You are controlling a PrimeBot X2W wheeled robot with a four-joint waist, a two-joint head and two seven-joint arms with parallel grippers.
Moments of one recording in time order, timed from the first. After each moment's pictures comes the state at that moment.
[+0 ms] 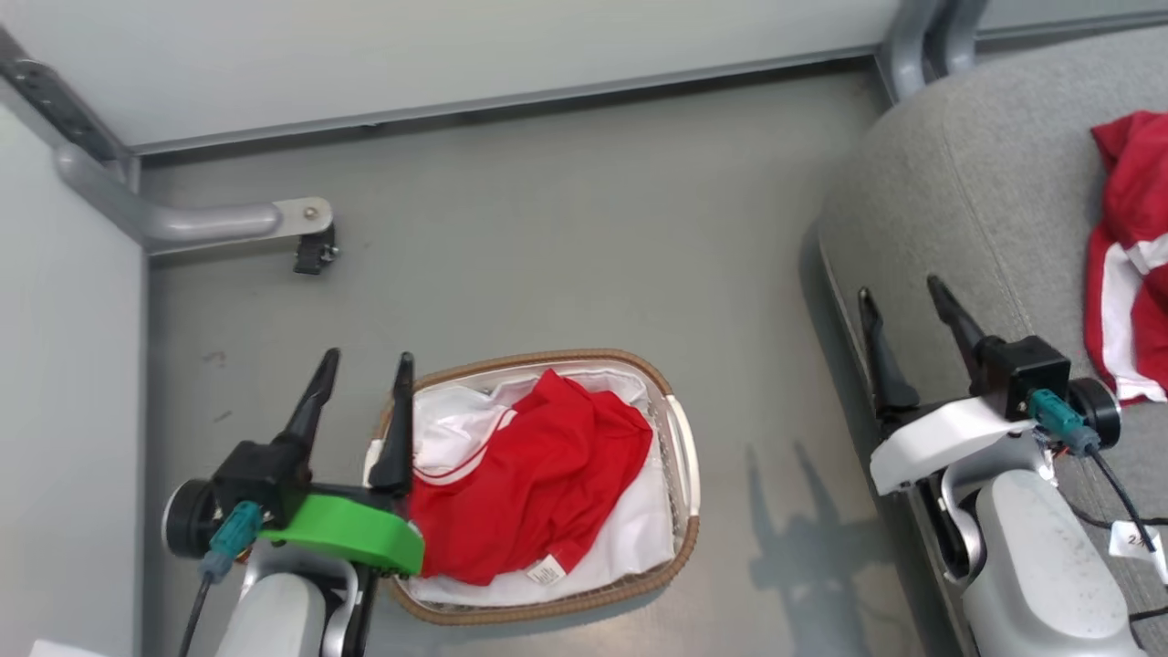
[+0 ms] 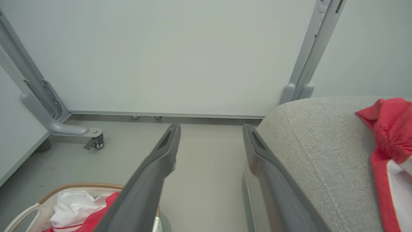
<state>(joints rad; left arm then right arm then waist) -0.20 0.10 -0.22 0.27 -0.27 -0.13 -0.26 -0.36 -0.07 0.00 0.38 0.08 0.13 -0.26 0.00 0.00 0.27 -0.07</state>
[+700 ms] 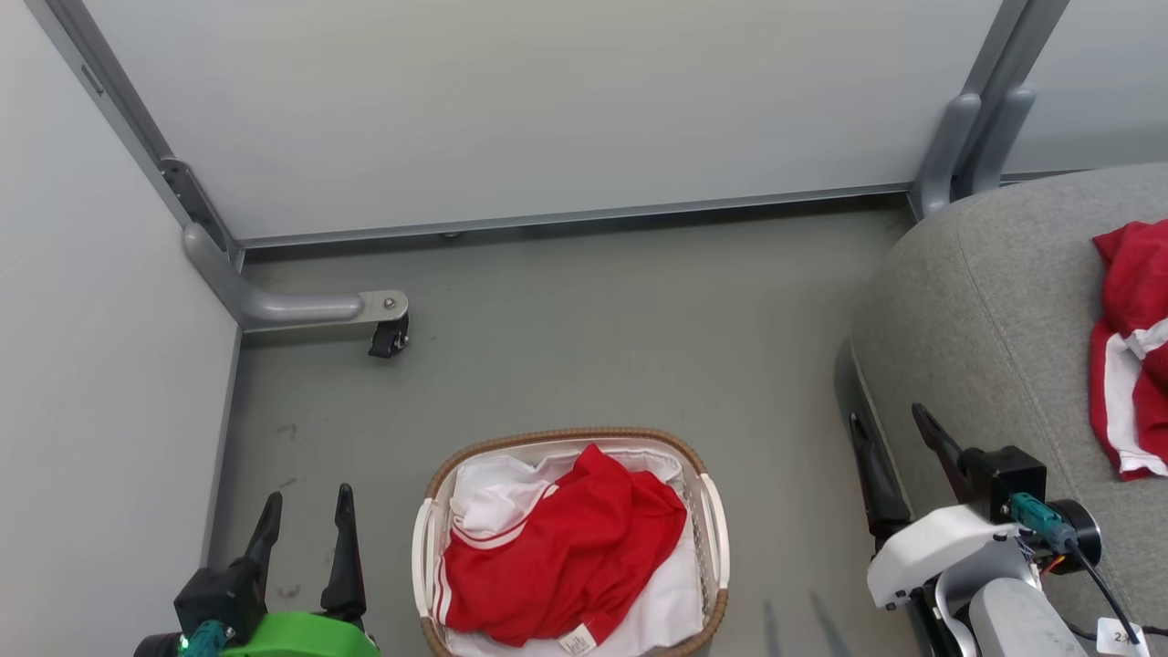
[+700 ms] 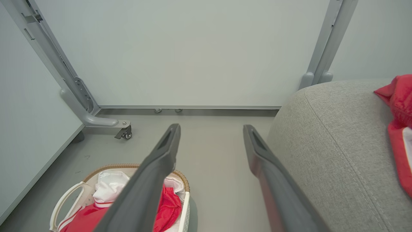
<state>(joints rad) 0.00 0.05 -0.03 0.32 -0.23 -0.13 -0.26 -0.19 -0.05 0.02 0.43 0.13 0.13 -0.26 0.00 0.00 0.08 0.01</state>
